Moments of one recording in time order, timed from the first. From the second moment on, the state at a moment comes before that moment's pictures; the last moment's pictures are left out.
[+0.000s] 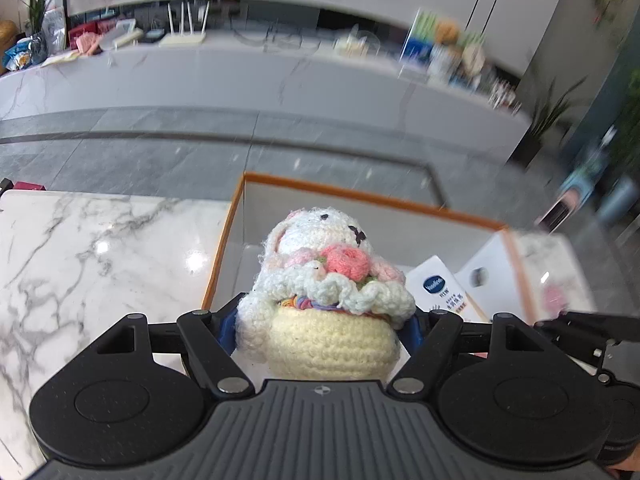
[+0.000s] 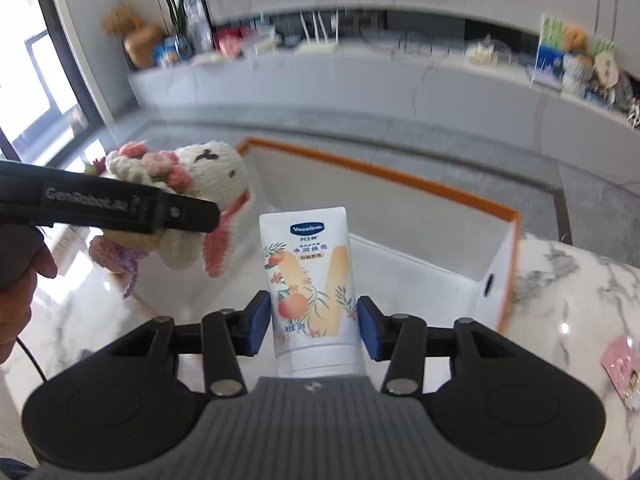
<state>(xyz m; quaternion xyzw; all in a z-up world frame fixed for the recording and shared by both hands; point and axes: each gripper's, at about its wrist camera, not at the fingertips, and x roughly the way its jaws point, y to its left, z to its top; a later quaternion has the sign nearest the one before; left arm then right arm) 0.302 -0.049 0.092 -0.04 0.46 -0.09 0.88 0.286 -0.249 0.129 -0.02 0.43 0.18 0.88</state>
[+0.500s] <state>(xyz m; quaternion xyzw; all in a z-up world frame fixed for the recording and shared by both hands) 0.349 -0.100 0.022 0.09 0.53 -0.08 0.84 0.360 -0.241 0.057 -0.11 0.55 0.14 0.82</state>
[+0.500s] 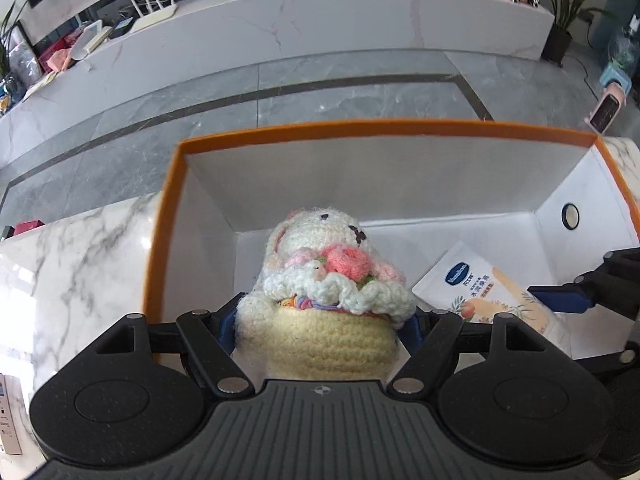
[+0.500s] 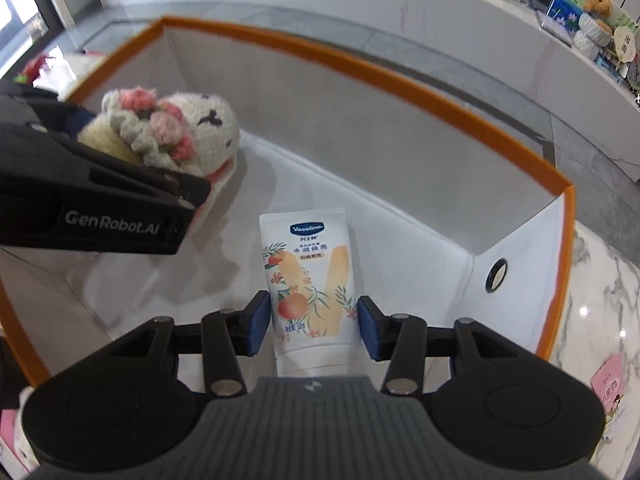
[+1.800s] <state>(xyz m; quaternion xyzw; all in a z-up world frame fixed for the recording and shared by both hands) 0.332 -0.095 0.062 0.09 0.57 -0.10 0.81 0.322 -0.242 0.093 -0.13 0.54 0.14 0.82</state>
